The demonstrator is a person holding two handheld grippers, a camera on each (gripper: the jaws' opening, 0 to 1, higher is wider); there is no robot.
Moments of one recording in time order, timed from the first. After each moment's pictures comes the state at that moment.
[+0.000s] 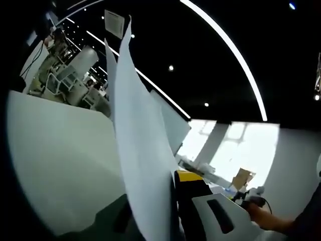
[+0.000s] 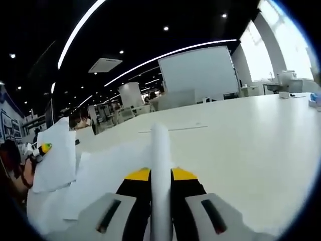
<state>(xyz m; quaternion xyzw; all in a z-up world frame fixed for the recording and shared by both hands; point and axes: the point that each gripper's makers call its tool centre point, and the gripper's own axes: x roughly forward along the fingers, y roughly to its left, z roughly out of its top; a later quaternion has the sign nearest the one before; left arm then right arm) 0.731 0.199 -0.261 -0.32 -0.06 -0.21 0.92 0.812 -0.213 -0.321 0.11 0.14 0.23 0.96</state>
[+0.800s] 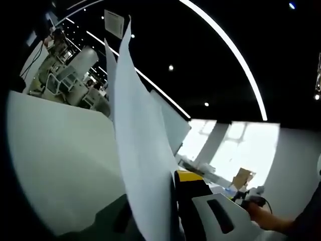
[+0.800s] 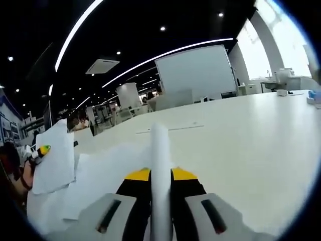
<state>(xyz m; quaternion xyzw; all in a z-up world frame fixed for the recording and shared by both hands) 0.732 0.200 -0.261 -0.32 -0.06 -0.21 0.92 0.813 -0.215 -0.323 0.11 0.14 0.22 0.96</state>
